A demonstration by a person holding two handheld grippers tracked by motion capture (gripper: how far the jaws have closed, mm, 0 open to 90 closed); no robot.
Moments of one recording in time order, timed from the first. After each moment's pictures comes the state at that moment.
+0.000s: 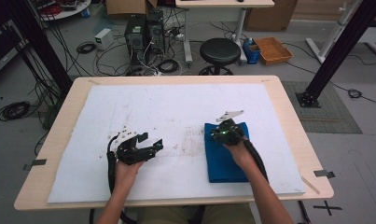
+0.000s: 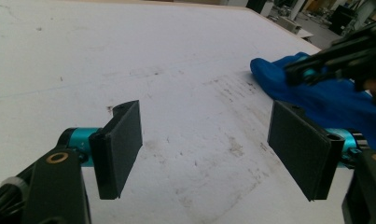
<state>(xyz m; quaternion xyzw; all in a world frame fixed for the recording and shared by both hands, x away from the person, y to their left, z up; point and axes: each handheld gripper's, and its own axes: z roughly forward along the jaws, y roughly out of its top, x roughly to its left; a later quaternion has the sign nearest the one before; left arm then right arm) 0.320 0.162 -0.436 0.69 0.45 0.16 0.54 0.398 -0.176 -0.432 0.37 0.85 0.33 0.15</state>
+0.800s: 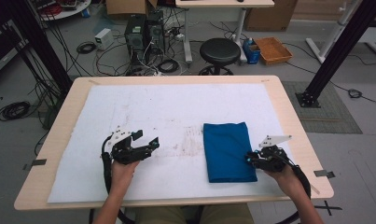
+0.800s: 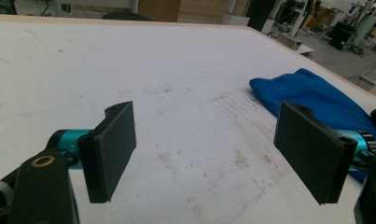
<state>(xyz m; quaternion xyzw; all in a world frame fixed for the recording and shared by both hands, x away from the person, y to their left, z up) 0.317 0.174 -0.430 0.67 0.45 0.19 0.56 0.312 -0.302 -0.435 0.37 0.86 0.33 0.14</state>
